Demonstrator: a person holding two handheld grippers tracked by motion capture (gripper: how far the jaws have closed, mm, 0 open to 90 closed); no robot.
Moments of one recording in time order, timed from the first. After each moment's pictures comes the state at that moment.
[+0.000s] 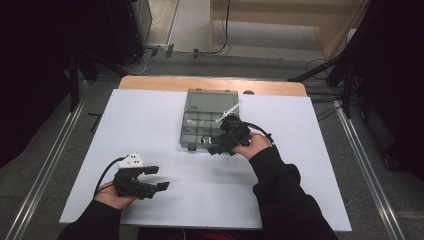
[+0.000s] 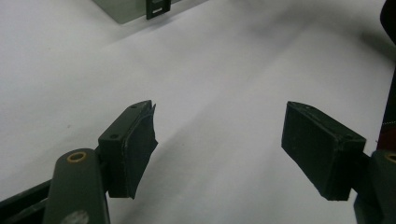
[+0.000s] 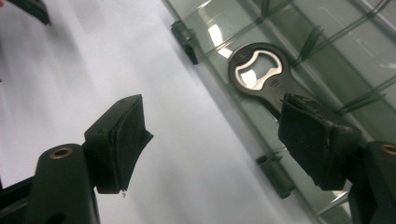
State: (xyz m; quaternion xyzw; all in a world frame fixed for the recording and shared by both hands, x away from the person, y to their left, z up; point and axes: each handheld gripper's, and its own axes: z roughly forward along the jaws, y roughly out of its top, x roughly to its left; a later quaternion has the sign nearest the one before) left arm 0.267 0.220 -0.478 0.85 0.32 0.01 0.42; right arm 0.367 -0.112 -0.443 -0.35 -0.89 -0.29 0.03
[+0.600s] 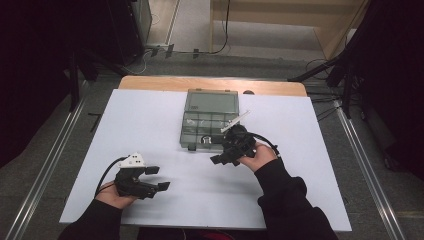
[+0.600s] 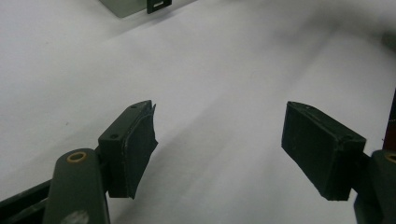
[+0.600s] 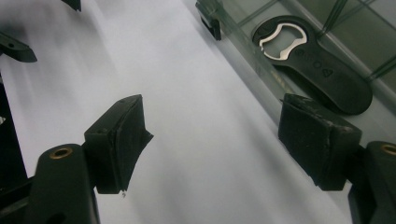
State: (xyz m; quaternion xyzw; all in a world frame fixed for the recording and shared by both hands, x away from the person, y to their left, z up) left arm 0.269 0.219 -0.481 0.85 0.32 0.01 0.41; right arm 0.337 -0.122 -0.448 -0.35 -0.88 -0.31 0.03
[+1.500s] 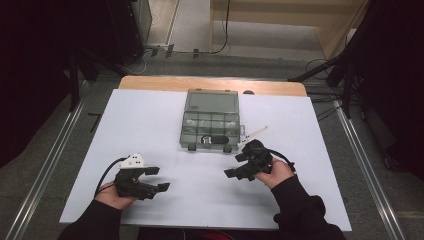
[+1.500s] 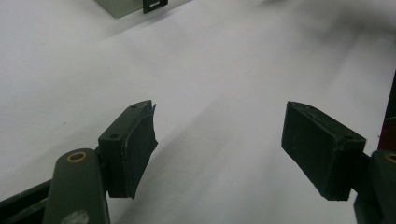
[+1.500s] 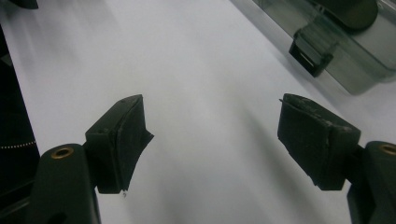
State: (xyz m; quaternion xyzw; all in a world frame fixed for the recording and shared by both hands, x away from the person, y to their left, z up) left arm 0.267 0.219 -0.480 0.86 0.32 0.01 0.41; right arm 0.296 -0.161 -0.464 -0.37 -0.87 -0.32 0.03
